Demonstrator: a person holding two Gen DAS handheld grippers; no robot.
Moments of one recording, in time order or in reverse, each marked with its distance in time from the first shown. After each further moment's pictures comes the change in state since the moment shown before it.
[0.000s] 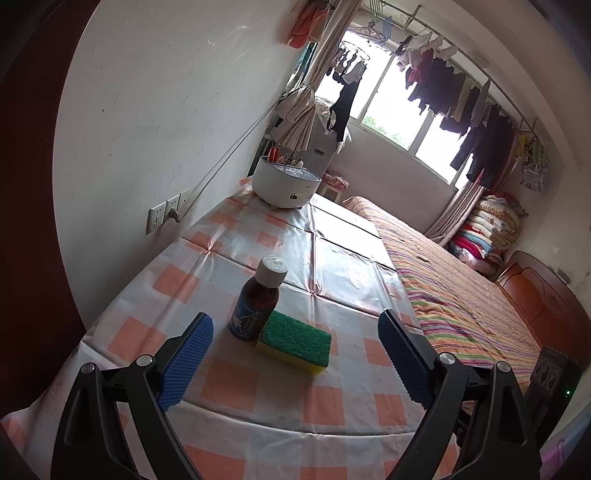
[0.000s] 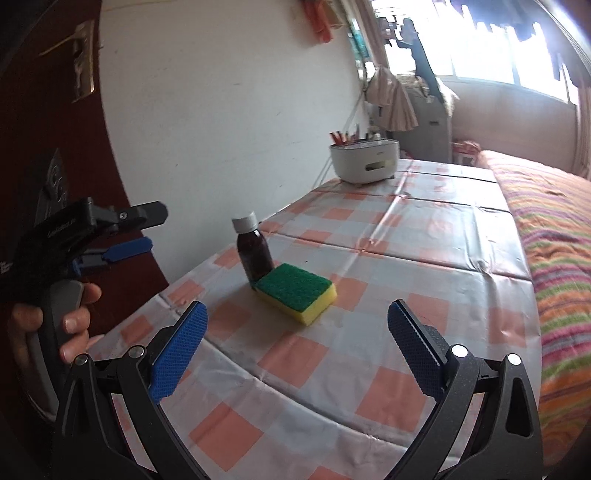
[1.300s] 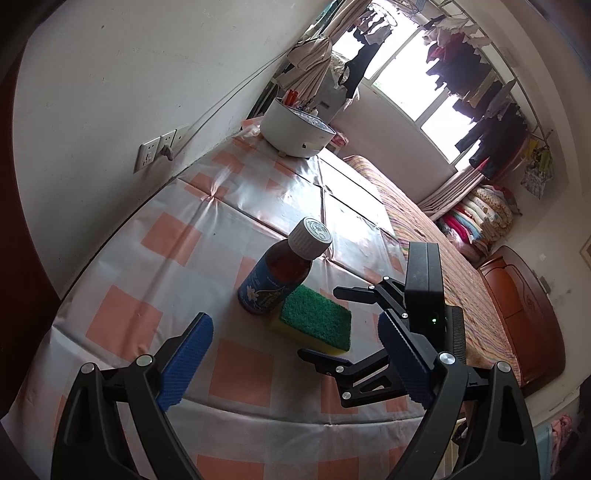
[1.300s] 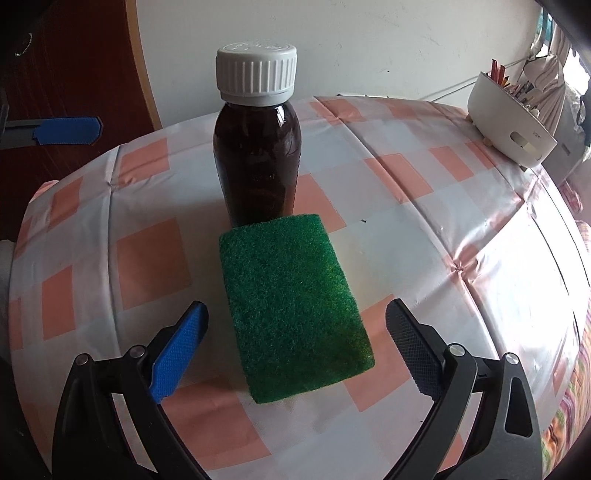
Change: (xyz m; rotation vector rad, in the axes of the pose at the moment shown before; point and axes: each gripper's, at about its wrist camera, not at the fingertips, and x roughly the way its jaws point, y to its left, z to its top) left arm 0.052 0.049 0.008 -0.119 0.221 -0.085; right arm 0.208 0.008 0.035 -0.561 0.559 0.160
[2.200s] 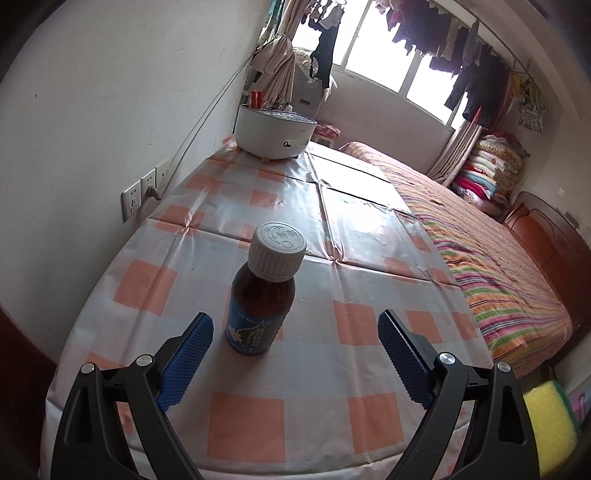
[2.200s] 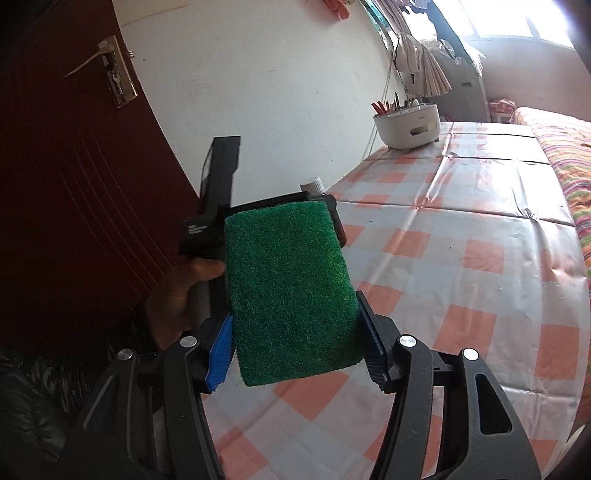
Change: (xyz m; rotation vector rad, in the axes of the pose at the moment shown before) left arm 0.059 -0.036 0.004 0.267 -0.031 0.123; right arm -0.180 0.097 -0.143 0.595 -0.548 0.114
